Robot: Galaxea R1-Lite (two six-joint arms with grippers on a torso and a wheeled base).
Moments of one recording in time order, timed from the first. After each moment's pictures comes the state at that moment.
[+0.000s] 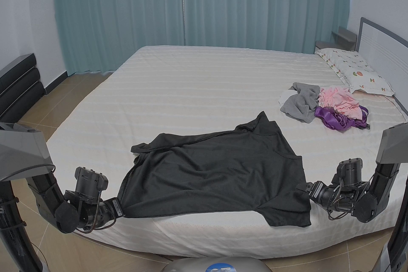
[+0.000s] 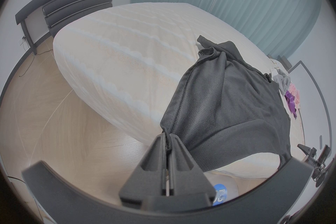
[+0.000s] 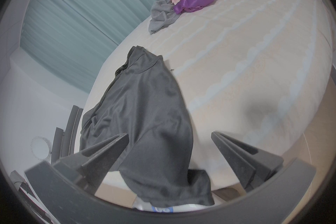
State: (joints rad) left arm -0.23 2.06 -0.34 -0.78 0.14 -0.63; right arm 0.17 2.15 -0.29 -1.13 0.07 0.75
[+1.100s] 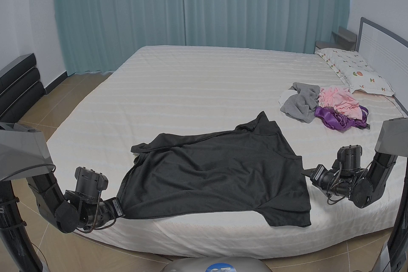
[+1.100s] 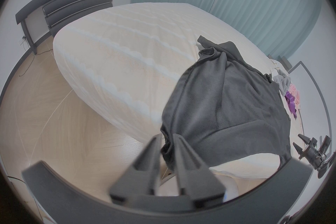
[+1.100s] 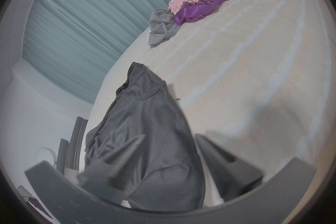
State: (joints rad) left arm -0.23 2.06 -0.35 -0.79 0.14 -0.63; right arm 0.09 2.20 -0.48 -1.07 0.11 0.77
